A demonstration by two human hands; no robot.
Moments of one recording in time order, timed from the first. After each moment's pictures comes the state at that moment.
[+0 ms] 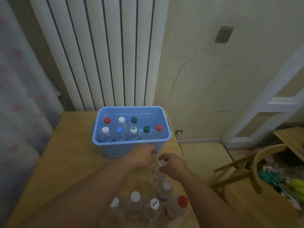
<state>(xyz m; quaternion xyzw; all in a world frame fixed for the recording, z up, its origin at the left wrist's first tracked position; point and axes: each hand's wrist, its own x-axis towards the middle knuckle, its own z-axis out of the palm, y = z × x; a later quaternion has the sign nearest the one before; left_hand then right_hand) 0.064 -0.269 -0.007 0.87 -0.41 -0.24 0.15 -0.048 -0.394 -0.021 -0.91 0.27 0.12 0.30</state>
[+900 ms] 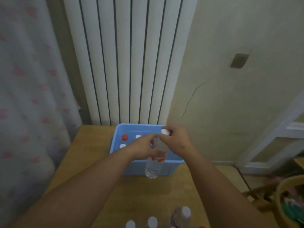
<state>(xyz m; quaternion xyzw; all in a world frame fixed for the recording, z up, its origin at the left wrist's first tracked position) 0.149 -0.224 0.057 0.82 -0.35 -0.25 0.38 0.063 -0.356 0.111 -0.90 0.21 -0.13 0.35</state>
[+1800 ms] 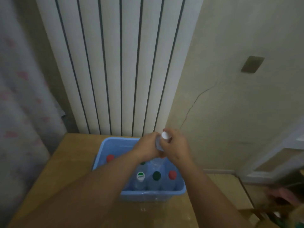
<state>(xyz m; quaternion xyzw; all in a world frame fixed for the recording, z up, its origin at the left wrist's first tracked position) 0.247 -0.341 0.047 0.87 -0.32 -0.18 0.34 0.164 -0.438 0.082 -0.90 0.21 -0.17 0.35</state>
